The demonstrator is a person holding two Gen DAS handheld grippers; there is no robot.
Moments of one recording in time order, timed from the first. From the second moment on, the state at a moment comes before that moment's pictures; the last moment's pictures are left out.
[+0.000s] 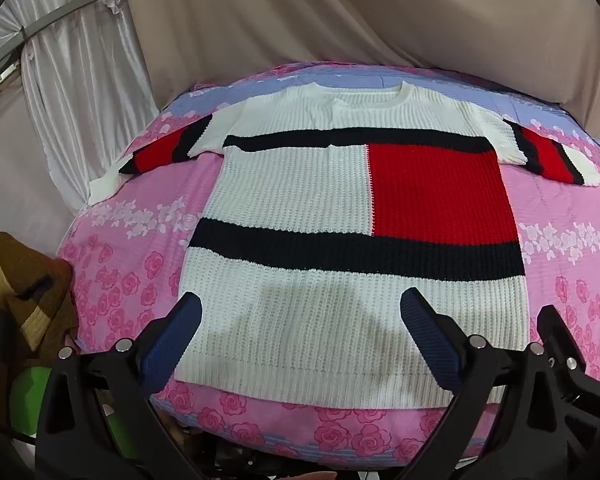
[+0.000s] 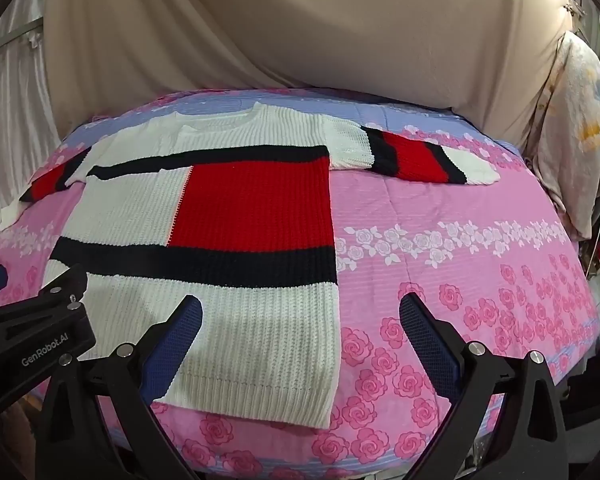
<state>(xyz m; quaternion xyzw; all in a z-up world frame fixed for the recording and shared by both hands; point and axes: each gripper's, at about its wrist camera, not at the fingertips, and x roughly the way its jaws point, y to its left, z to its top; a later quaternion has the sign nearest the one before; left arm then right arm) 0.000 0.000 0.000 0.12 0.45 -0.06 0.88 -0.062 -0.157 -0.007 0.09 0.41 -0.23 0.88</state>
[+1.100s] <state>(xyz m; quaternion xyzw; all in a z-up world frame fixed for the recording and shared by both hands) 0.002 0.005 -0.007 0.11 0.45 -0.05 0.88 -0.057 -0.156 -0.009 0.08 0.42 -0.21 0.88</state>
